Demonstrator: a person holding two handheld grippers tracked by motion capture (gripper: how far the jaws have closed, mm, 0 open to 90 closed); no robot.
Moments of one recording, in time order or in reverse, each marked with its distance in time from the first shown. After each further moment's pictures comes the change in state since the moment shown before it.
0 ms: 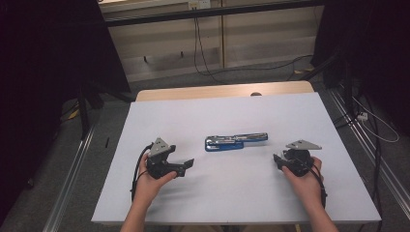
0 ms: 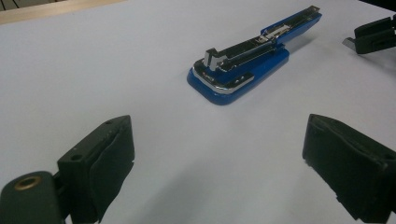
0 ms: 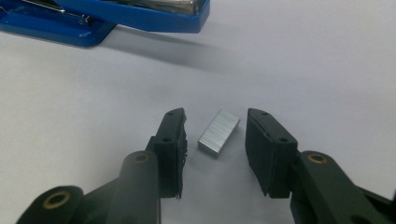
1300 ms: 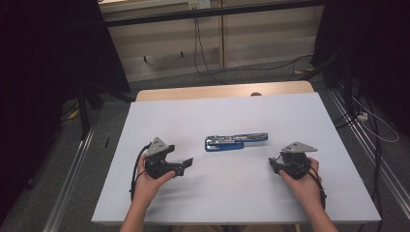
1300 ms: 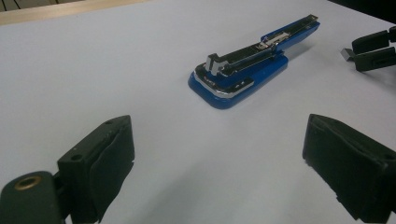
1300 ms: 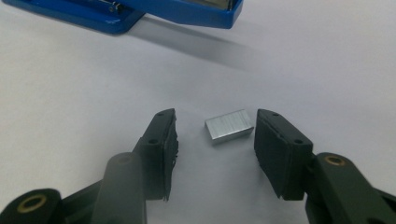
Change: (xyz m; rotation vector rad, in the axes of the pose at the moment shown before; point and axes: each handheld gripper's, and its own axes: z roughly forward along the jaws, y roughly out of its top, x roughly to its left) left arm 0.002 0.000 -0.003 -0.015 -0.008 -0.023; right arm 0.007 -0.002 -0.001 -0.002 0.045 -0.073
